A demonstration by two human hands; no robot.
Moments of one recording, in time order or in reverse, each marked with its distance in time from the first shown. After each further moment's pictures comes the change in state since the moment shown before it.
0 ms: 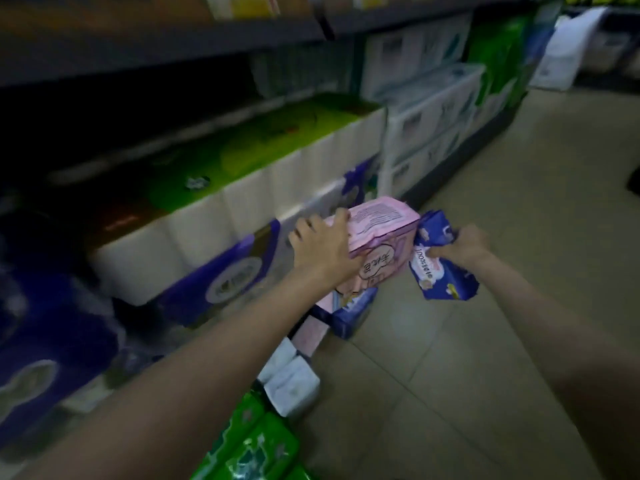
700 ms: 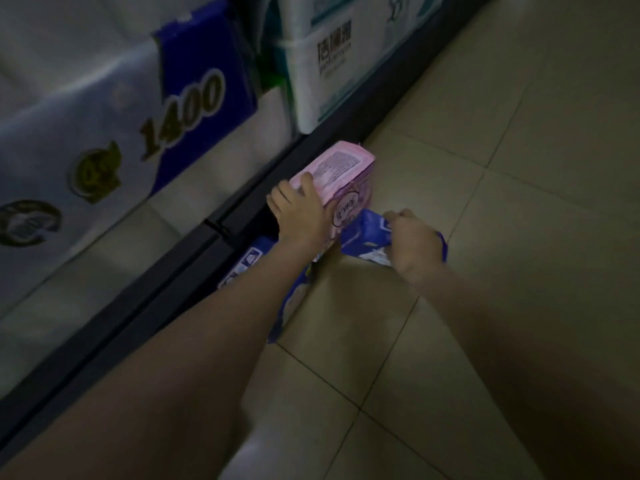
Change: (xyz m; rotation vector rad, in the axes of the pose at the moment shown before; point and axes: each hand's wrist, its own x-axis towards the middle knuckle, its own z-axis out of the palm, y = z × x) left_hand 0.210 0.054 0.296 -0.059 0.027 -0.067; right_hand 0.162 0.138 0.149 -0.411 -0.099 -0.152
